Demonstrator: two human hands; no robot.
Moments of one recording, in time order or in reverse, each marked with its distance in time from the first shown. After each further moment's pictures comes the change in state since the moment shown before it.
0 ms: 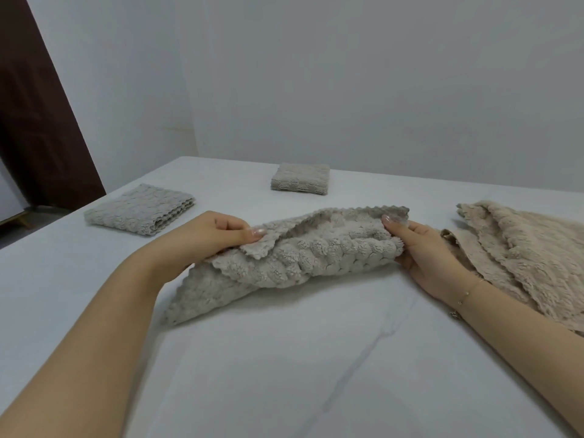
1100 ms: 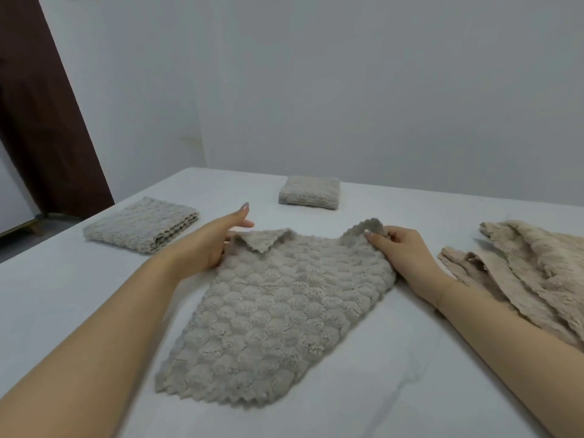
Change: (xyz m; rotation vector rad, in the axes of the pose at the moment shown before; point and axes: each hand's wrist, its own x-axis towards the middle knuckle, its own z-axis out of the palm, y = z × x) left_hand 0.075 -0.037 -0.015 -0.360 0.053 -0.258; right_hand 0.058 0.019 0.020 -0.463 0.061 -0.176
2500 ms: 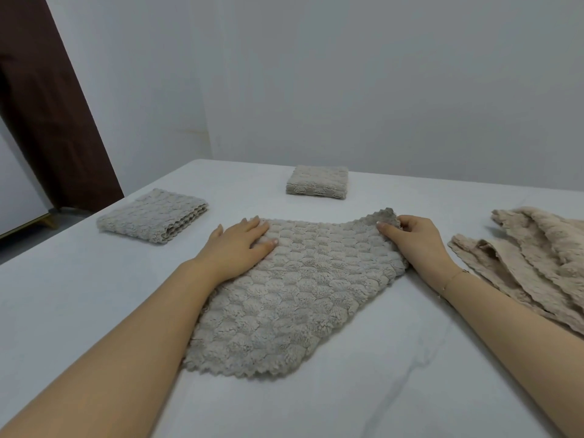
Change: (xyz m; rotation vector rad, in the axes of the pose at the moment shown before) left_hand 0.008 -0.030 0.013 1.180 0.156 0.277; right_hand 0.011 0.013 -0.006 -0.254 0.124 -0.084
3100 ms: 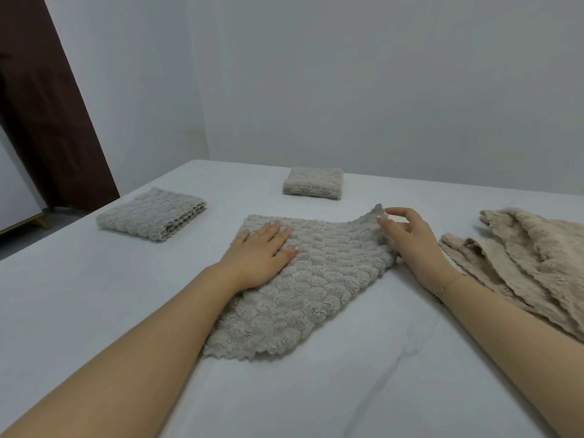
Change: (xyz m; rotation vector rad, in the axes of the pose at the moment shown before) left_hand -0.005 0.036 0.013 0.037 -0.074 0.103; right_hand -0.026 -0.019 -0.011 0.151 -0.015 0.024
